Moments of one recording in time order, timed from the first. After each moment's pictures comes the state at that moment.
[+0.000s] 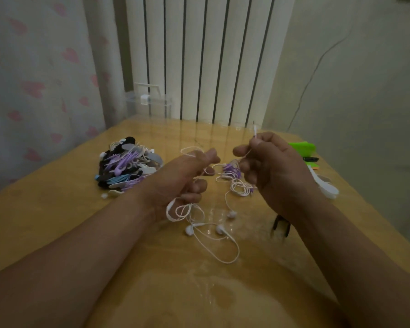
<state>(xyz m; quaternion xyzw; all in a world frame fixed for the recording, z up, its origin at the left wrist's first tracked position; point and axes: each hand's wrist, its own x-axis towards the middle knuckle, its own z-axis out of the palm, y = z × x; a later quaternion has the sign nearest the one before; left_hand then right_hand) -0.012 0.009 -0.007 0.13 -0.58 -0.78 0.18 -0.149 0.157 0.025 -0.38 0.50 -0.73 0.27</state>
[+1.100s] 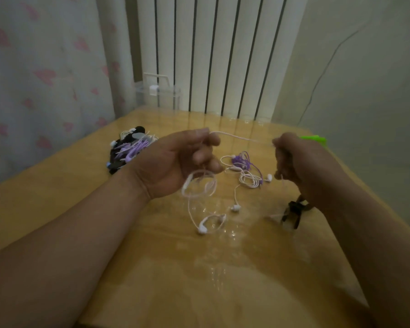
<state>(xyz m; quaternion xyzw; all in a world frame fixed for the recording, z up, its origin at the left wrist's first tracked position) 0.012 -0.011 0.004 -0.04 -0.57 -0.80 0.16 -0.171 0.162 0.033 -0.33 0.71 -0.59 0.18</state>
